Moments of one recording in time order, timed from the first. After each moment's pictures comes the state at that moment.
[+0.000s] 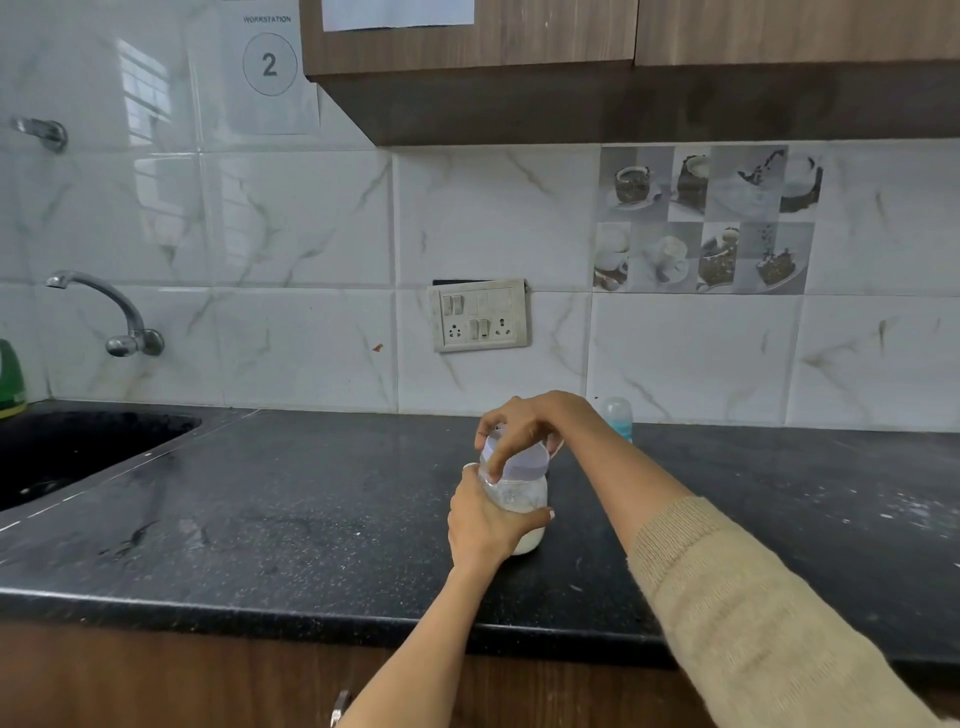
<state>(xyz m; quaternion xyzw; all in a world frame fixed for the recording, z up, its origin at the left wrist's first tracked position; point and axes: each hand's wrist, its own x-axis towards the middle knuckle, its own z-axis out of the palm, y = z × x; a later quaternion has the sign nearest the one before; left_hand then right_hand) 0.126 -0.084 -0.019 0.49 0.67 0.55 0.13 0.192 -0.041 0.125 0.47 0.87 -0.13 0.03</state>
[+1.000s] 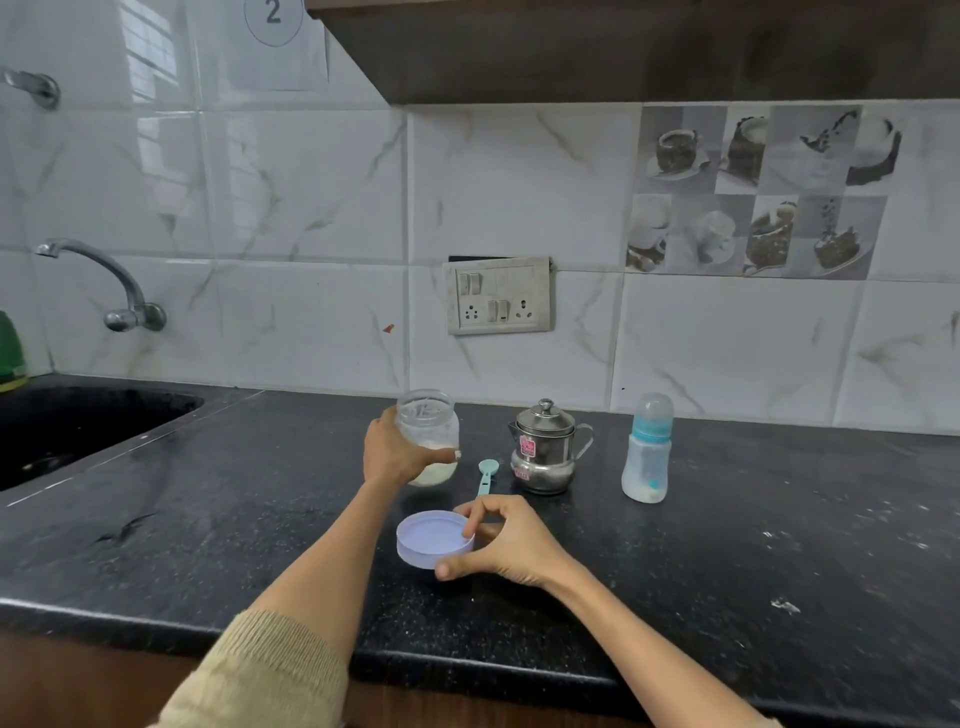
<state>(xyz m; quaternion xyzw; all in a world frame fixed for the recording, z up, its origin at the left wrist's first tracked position) -0.019 -0.014 0.013 0.44 0.74 0.51 0.08 0.170 -0.038 -0.026 0.31 0.79 -0.44 -0.30</state>
